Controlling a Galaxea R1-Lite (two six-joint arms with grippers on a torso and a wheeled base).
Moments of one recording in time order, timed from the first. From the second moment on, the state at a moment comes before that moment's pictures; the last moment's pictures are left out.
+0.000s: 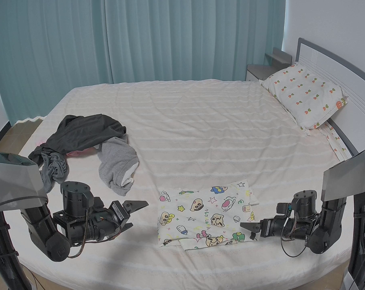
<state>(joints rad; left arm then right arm) -0.34 2.07 -0.31 -1.24 -0.33 -1.05 0.29 2.33 -0.34 -1.37 0.32 0.37</state>
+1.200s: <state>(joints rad) -0.35 2.13 -0.28 -1.33 -0.36 -1.05 0.23 2.51 -1.18 -0.72 0.25 0.42</state>
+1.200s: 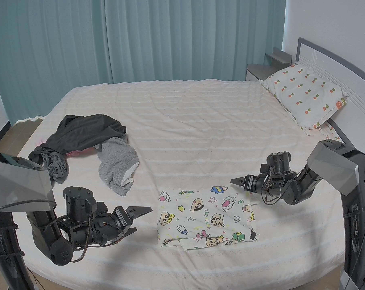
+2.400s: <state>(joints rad) -0.35 2.13 -0.28 -1.33 -0.36 -1.05 0.18 2.53 -1.22 -0.72 0.21 0.44</state>
